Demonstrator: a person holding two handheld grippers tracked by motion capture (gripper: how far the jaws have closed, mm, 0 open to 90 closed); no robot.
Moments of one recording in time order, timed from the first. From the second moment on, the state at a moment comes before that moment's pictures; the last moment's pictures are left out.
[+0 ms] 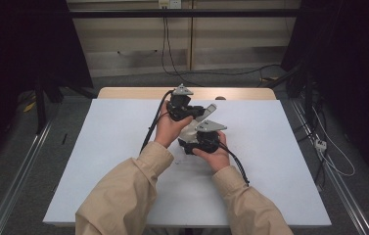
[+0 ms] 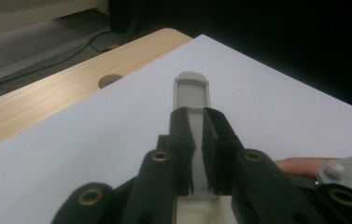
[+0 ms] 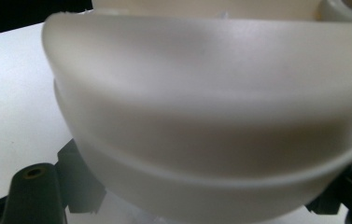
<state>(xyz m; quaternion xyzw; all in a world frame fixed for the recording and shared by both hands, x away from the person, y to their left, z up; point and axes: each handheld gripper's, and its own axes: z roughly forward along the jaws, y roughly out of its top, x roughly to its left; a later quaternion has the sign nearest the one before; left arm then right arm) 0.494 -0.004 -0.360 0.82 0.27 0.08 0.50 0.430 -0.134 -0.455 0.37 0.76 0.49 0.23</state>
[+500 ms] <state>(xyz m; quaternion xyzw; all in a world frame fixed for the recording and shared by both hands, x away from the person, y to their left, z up) 0.486 0.006 -0.352 0.82 0.27 0.07 0.49 0.427 -0.139 -0.454 0.40 0.75 0.48 0.22</state>
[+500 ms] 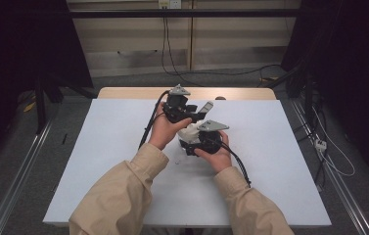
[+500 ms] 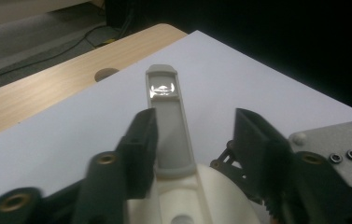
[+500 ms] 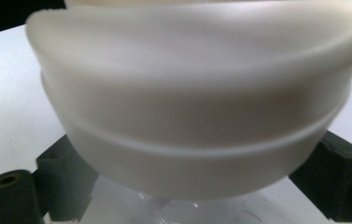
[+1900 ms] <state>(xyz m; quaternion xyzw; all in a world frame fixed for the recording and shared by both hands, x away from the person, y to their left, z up) 0.436 0.090 -0.365 0.81 0.27 0.06 0.51 0.386 -0.174 -0.443 0.39 0.75 0.48 0.20</state>
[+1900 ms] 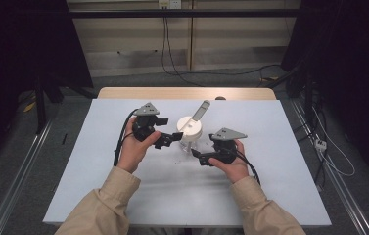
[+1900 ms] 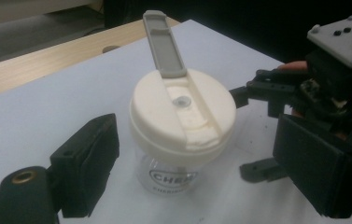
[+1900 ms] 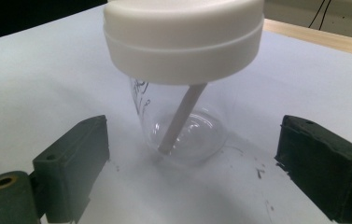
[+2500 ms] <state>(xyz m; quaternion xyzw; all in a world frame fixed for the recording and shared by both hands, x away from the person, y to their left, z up) 0.409 0.128 -0.391 0.82 0.27 0.07 0.49 0.346 -0.206 -0.444 0.40 0.76 0.48 0.20</state>
